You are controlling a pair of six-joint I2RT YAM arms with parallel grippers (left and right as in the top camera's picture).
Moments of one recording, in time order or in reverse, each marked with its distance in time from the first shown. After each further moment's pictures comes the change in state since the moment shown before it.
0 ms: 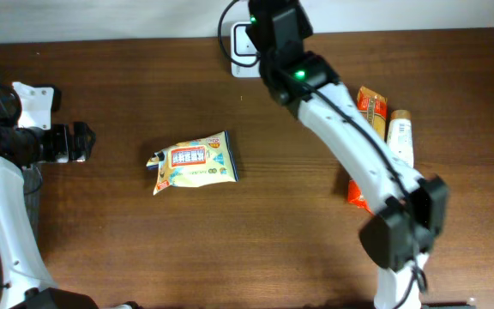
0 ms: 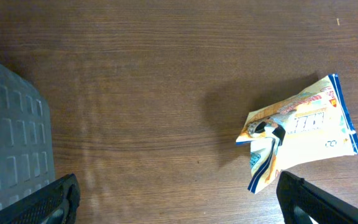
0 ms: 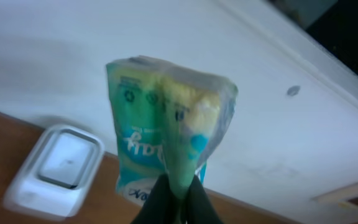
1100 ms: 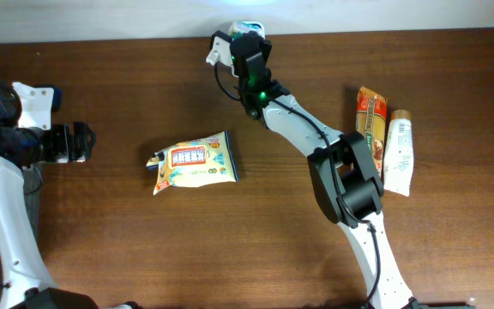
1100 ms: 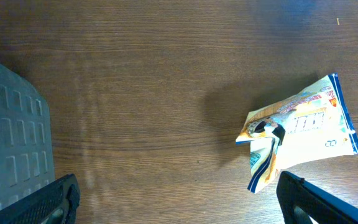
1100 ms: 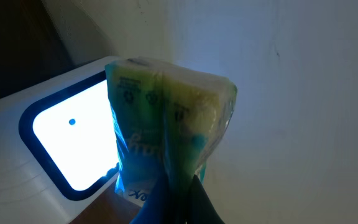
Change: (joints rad) left arm 0.000 0.000 0.000 -0.002 0.000 0.000; right arm -0.018 0.416 -0.003 0.446 -0.120 -0.742
